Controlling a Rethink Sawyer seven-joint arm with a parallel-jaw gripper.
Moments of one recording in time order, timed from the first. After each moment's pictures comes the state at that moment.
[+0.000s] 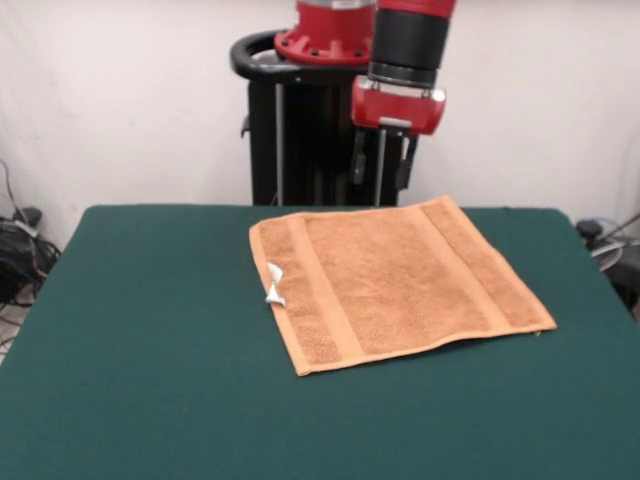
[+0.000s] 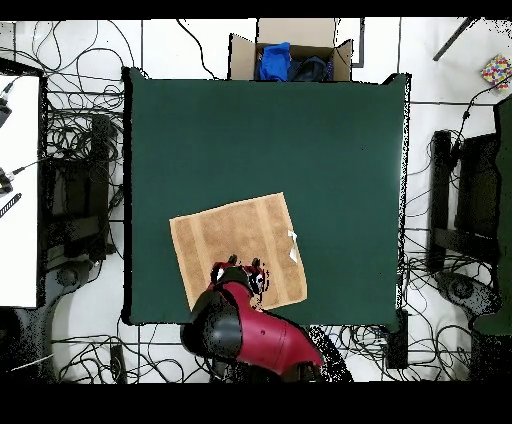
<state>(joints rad) -0.17 -0.88 -0.07 2.34 0.10 -0.15 1.47</state>
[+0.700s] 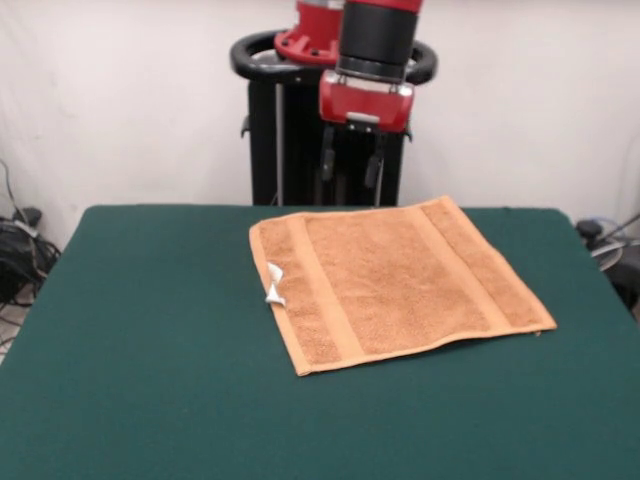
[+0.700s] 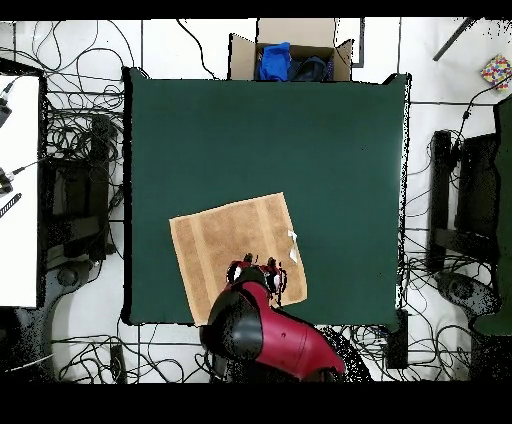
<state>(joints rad) -0.26 -0.90 -0.06 2.34 0.06 -0.15 1.47</state>
